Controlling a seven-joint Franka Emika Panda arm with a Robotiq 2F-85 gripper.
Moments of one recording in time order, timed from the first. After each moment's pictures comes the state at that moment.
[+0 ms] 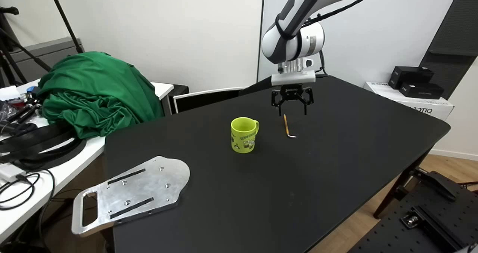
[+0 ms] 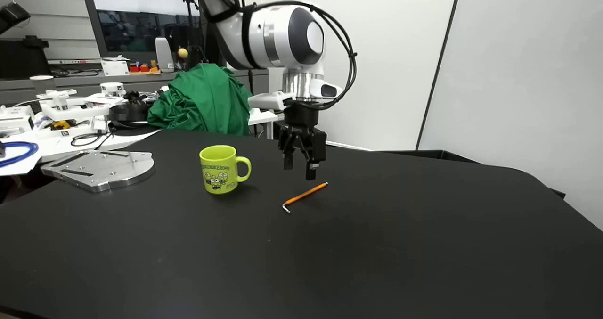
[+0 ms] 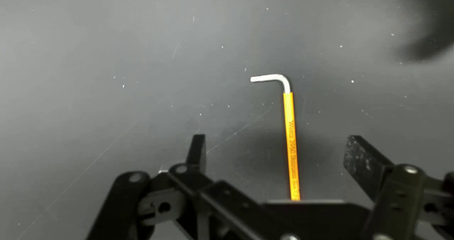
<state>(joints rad) -0.03 0.62 -0.19 -1.85 0.02 2.23 0.56</state>
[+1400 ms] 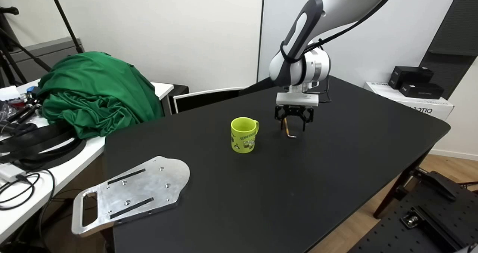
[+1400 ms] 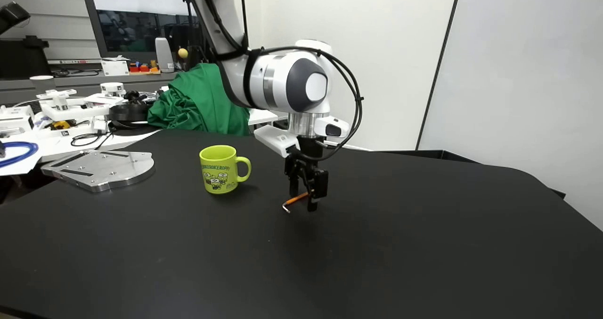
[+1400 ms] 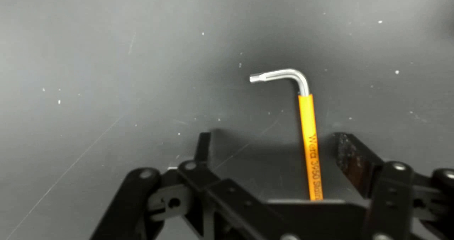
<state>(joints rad) -0.06 0.71 -0.19 -1.94 0.15 2.51 0.50</state>
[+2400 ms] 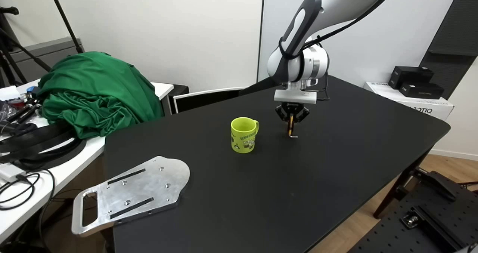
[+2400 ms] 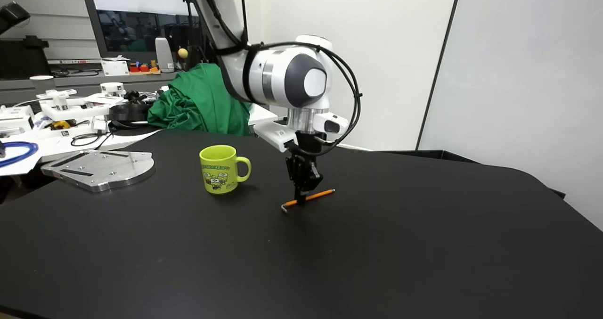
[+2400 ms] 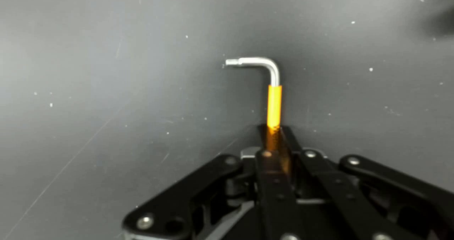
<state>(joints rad) -0.05 0.70 -0.19 -1.92 0.18 2.48 0.50</state>
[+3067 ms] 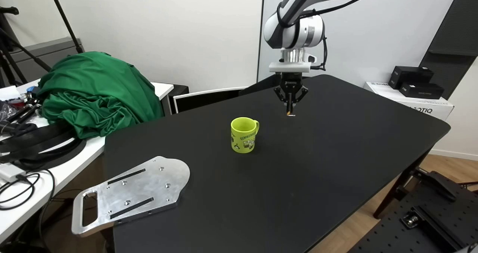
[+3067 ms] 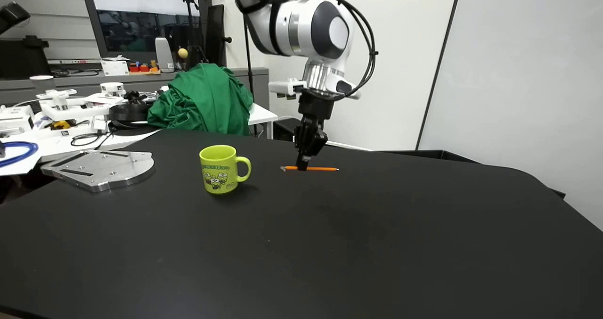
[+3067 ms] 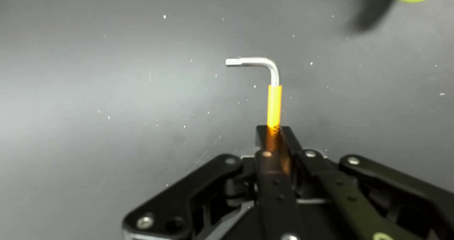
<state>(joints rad) -0.07 0.70 -0.22 -1.65 0.22 2.02 0.61</state>
